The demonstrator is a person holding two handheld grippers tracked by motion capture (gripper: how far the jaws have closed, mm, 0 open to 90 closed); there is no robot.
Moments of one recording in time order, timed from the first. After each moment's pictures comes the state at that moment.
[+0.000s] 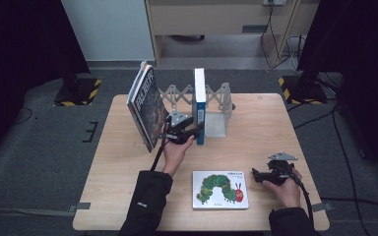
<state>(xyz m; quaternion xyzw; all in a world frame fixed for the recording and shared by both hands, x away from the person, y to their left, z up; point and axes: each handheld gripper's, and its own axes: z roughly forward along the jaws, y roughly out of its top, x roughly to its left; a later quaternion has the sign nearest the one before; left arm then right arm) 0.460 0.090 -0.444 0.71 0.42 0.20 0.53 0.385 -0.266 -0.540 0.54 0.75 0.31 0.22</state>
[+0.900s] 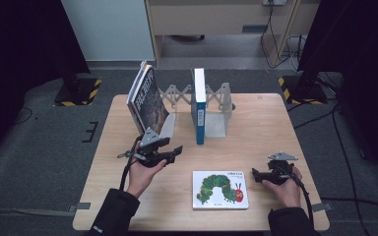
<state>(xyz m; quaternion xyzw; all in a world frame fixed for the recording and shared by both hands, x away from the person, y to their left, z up) 0.379 0.164 -0.428 0.76 0.40 0.16 0.48 0.385 -0.266 -0.540 0.54 0.75 0.31 0.22</state>
